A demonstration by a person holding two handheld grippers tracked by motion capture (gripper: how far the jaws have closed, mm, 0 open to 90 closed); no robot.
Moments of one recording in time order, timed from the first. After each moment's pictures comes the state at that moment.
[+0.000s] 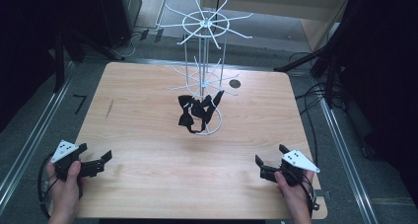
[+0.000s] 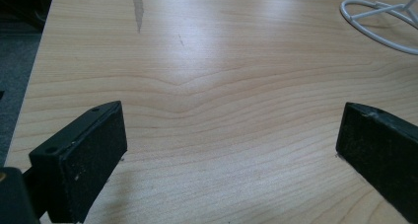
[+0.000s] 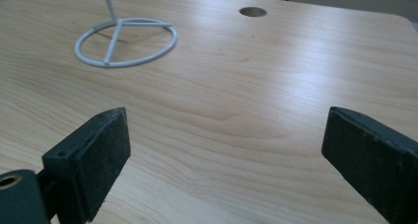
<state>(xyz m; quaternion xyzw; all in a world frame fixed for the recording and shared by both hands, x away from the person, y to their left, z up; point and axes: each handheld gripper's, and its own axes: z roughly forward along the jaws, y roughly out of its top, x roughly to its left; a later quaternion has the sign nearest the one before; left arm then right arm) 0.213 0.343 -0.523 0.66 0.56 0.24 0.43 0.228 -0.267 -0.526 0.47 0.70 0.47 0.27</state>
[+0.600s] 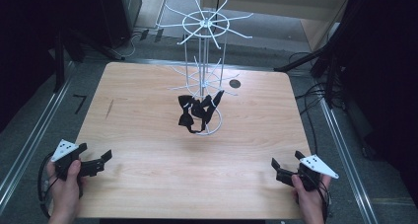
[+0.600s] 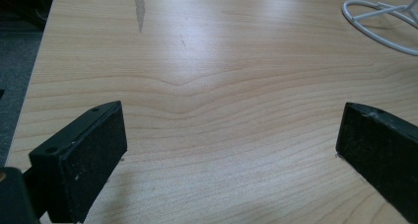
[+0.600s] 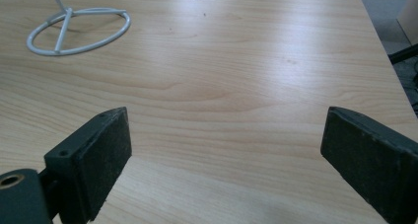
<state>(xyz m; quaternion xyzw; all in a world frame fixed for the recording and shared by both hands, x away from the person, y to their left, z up) 0.214 0.344 -0.523 0.66 0.57 0.24 0.43 0.218 -0.312 -0.537 0.51 0.67 0.46 0.27</state>
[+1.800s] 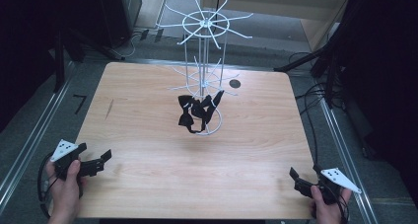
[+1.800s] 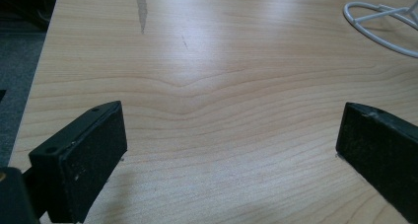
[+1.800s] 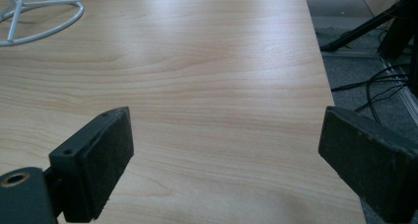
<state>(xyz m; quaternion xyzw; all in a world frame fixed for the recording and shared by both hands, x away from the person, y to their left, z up) 0.214 0.344 -0.523 0.66 0.57 0.24 0.43 0.188 -0.360 -0.547 0.56 0.64 0.44 0.27</state>
